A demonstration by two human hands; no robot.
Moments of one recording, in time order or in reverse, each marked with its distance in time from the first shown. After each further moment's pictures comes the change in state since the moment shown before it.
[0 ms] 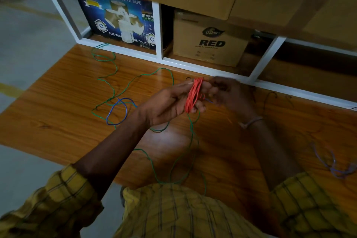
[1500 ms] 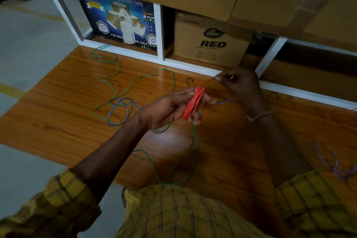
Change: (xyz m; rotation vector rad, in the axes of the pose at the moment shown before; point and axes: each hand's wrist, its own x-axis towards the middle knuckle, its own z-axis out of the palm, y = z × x) left_hand -0.010 -0.008 -0.007 0.222 -0.038 -0.008; right_hand 0.017 0.002 -0.029 -0.281 0.206 -0.173
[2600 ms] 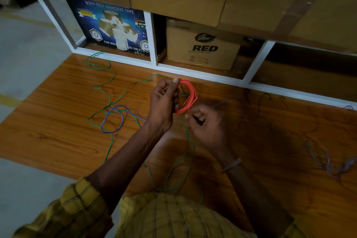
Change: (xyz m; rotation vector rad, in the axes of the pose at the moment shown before) left_hand 0.038 -0.012 0.013 -0.165 0.830 0.284; right_hand -0.093 -0.034 0.079 0.124 0.140 0.060
